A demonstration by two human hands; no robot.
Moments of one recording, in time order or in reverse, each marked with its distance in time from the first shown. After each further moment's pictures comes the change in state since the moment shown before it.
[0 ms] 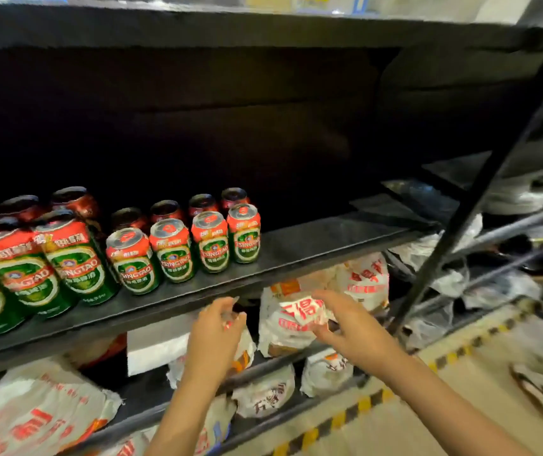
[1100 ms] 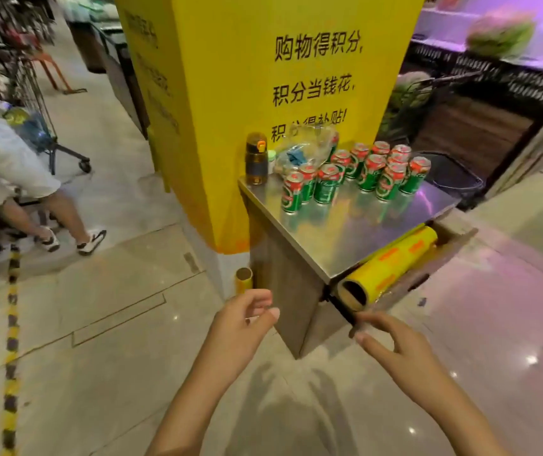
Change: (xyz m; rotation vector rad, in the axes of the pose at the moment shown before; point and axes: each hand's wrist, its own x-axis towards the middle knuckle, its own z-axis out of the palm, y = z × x) left_hand -0.693 0.144 0.174 -0.067 -1.880 0.773; right_hand -0.840 -0.173 0.076 0.290 1.207 1.732
